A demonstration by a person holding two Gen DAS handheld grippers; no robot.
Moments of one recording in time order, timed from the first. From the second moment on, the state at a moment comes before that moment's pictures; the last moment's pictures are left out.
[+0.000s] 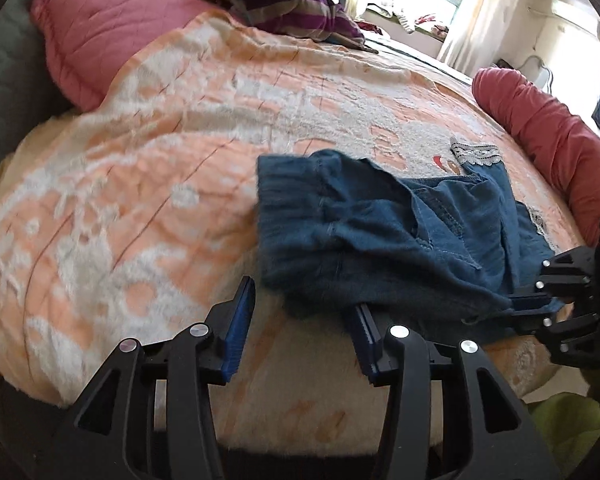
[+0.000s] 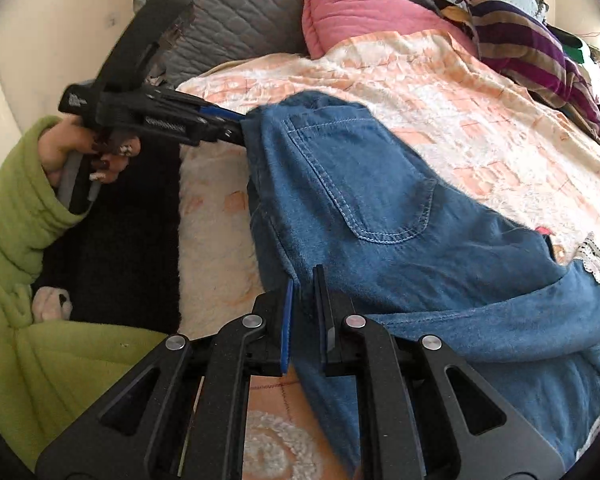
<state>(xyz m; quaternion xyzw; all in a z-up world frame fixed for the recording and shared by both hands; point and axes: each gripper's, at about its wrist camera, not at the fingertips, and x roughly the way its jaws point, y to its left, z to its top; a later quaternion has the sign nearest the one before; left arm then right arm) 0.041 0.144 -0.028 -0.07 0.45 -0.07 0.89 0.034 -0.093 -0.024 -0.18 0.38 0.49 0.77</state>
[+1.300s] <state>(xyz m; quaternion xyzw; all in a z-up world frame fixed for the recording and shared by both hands) 0.028 0.080 0.009 -0.05 0.40 -0.08 0.91 0.087 -0.193 0.017 -0.06 0.38 0.36 0.85</state>
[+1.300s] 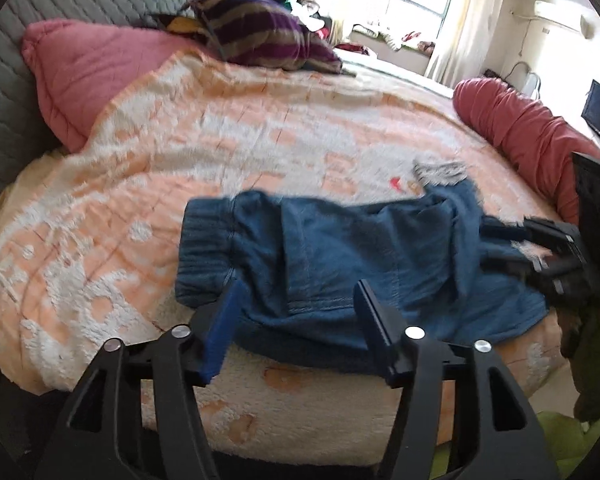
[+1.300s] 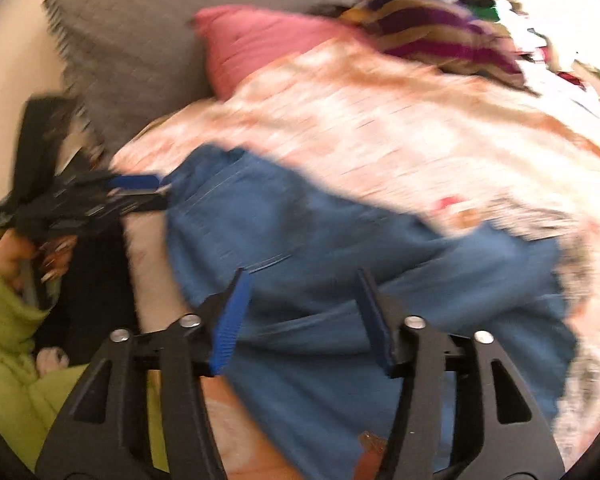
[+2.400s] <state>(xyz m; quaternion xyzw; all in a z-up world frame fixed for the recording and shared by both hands) 0.066 -0.064 -0.059 0.02 0.45 -0.24 0.86 0.286 -0.219 -0.048 -0.06 0.49 0.12 0.86</state>
